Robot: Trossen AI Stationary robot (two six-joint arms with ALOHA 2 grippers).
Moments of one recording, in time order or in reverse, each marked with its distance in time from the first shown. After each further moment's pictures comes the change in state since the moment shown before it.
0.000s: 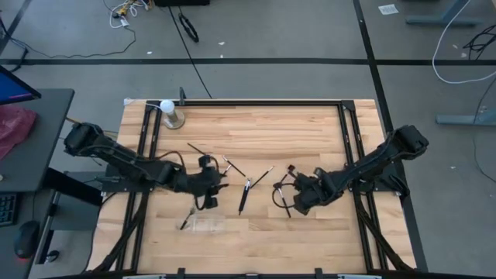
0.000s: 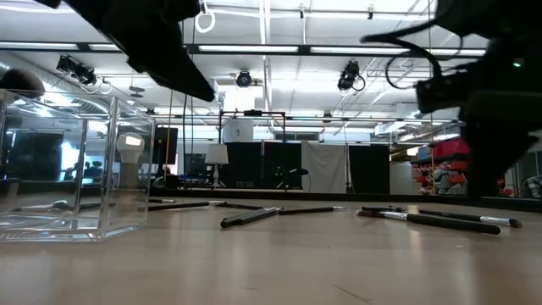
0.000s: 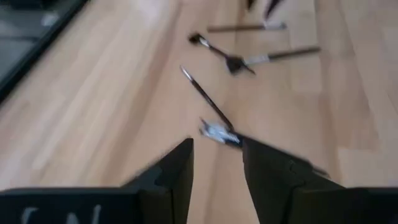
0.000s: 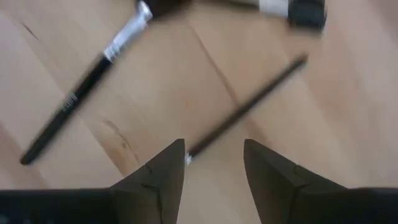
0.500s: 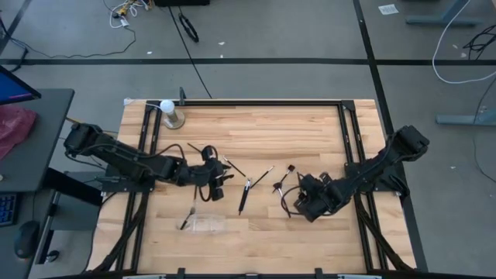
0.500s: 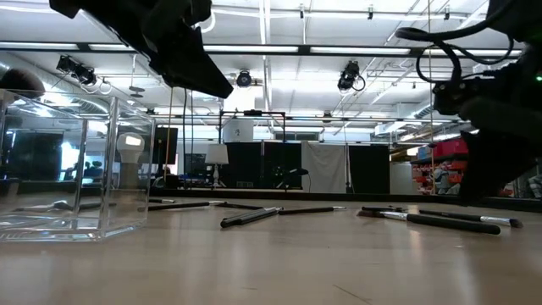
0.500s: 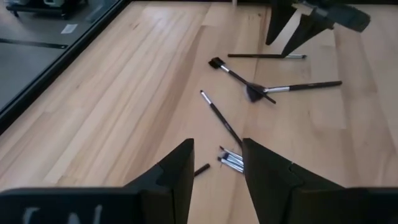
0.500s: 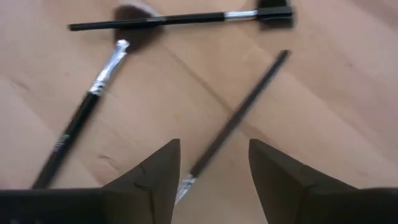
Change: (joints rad) left arm 0.063 0.004 -0.008 0.097 -0.003 0.018; right arm 0.106 0.001 -0.109 0.158 0.209 0.283
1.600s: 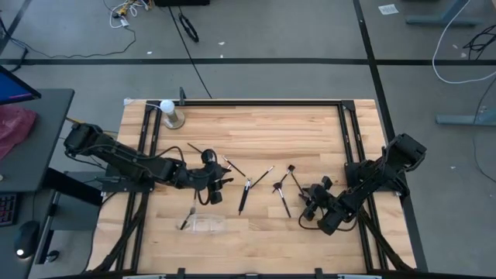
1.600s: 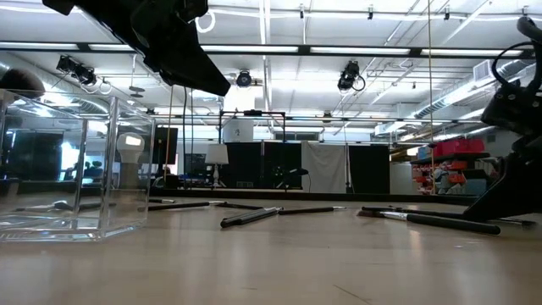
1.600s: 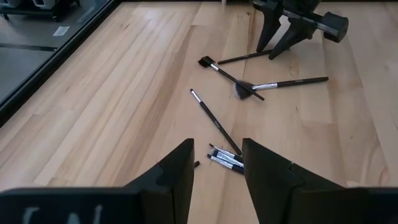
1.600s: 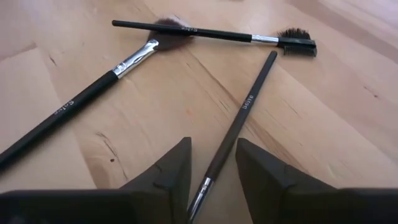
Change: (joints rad) left arm -0.026 0.000 0.000 -0.002 0.000 -0.001; right arm 0.220 0.151 -0.237 0.350 0.351 0.015
